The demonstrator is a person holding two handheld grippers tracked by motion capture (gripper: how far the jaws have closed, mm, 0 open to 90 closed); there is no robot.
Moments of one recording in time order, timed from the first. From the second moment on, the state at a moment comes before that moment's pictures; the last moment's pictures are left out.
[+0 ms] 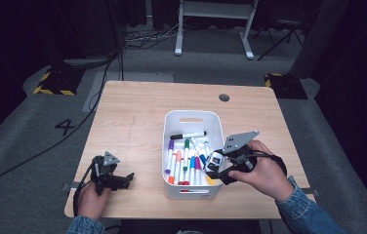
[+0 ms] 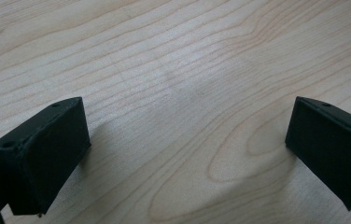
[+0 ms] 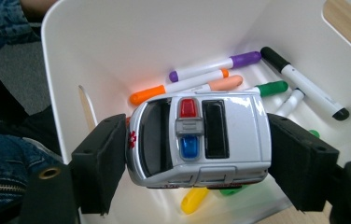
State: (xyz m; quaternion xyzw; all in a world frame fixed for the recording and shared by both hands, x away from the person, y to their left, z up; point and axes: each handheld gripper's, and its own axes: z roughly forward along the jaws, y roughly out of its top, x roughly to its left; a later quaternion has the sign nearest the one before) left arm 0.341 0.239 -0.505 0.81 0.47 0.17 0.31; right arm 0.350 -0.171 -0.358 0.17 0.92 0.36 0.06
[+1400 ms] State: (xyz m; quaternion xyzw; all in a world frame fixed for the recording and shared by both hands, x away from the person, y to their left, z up) left arm 0.341 0.240 -0.505 0.81 0.47 0.16 0.31; right arm 0.379 -0.251 -0.349 0.27 0.87 0.39 0.15
